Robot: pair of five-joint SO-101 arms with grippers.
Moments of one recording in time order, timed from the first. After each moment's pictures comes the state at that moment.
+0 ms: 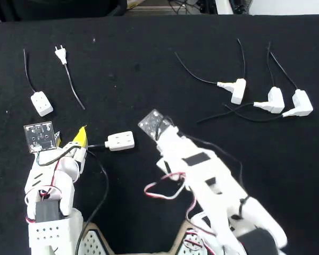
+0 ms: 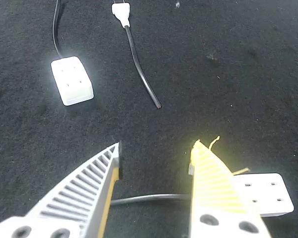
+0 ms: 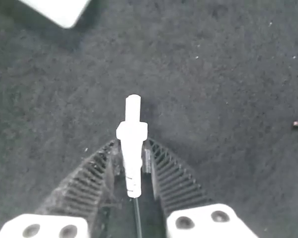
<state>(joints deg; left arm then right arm) -12.5 -104.0 95.8 42.3 2.1 -20.8 -28.1 71.3 32.0 23.9</state>
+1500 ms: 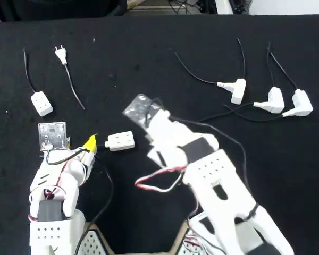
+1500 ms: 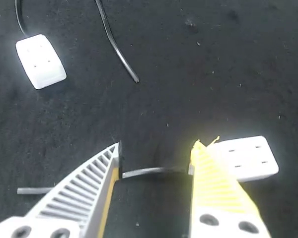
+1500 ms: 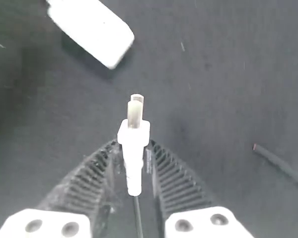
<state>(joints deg) -7.6 -104.0 95.8 47.7 0.0 -28.8 -39.3 50.9 59.5 23.2</state>
